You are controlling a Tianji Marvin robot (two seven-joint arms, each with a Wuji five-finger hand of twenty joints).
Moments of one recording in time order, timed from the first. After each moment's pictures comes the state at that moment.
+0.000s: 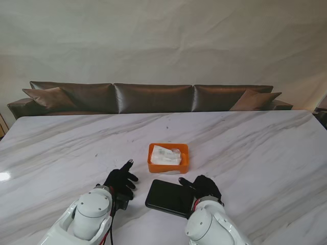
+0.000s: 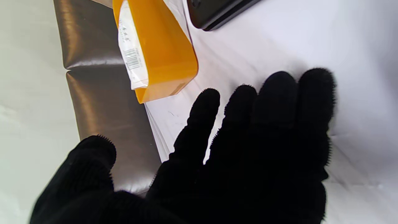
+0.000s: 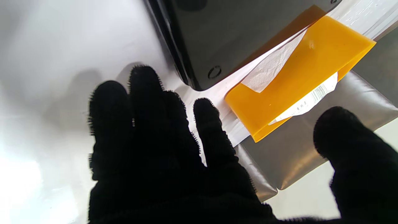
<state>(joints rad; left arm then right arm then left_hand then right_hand) 1.62 -1.26 -1.17 -1.64 -0.13 0.50 0.24 -1.68 -1.27 1.00 -1.75 -0.42 0.81 -0.35 0.45 0.01 0.06 0.14 0.86 0.25 0.47 0.31 0.88 0.32 0.64 0.43 0.93 0.32 0.89 0.57 0.85 0.30 0.67 0.36 0.12 -0.42 0.85 0.04 0.68 0.30 0.59 0.20 0.87 0.33 0.53 0.30 1.07 0.23 0.48 0.23 0.73 0.27 1.26 0.23</state>
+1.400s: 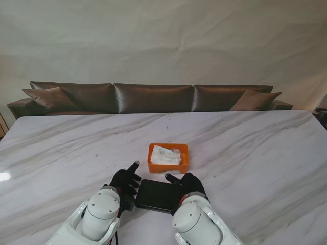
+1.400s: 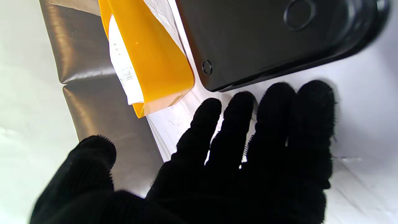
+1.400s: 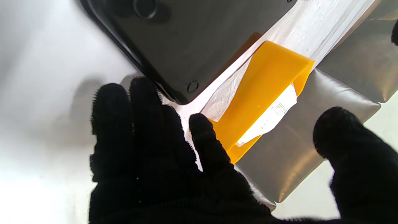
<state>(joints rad) 1.59 -1.28 -1.11 -1.60 -0.05 0.50 0.28 -1.62 -1.35 0.95 -1.73 -0.24 0.83 -0.42 0.45 0.01 0.06 0.14 0.85 0.29 0.29 0.21 0.82 0.31 0.47 0.35 0.76 0.36 0.82 0.48 0.67 0.36 1.18 0.40 0.12 -0.42 0.85 0.04 0.54 0.38 0.54 0.16 0.69 0.40 0.55 0.30 0.95 0.27 0.45 0.25 0.67 0.28 1.17 0.21</state>
